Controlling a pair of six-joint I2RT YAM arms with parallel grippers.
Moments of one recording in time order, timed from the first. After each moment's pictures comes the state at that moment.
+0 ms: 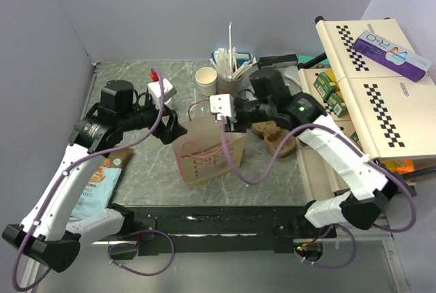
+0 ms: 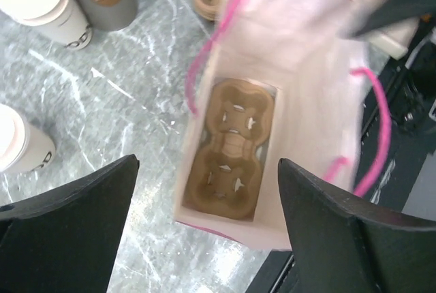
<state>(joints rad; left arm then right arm) -0.41 1.05 1.29 -0.73 0.53 0.17 0.74 1.37 1.59 -0.88 -0.49 -0.90</state>
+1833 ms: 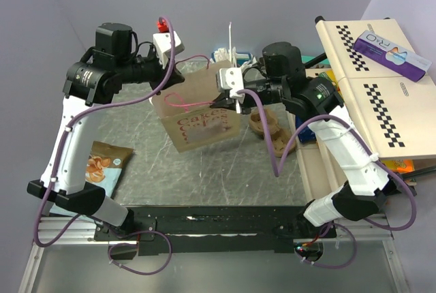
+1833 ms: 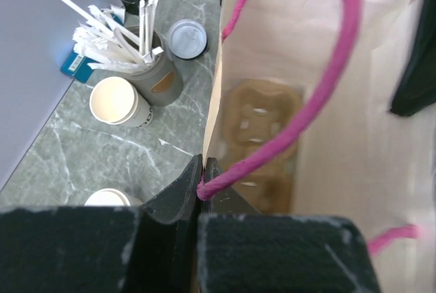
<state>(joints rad) -0.38 1.49 2.10 -1.07 0.61 0.41 0.71 1.46 1.95 -0.94 -0.75 -0.80</state>
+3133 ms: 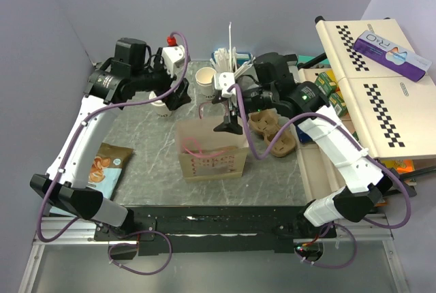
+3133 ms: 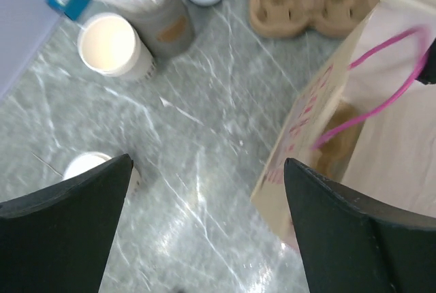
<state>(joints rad) -0.37 1.46 1.78 -0.92 0.50 0.41 0.68 1.44 1.75 -0.90 -0.73 -0.70</state>
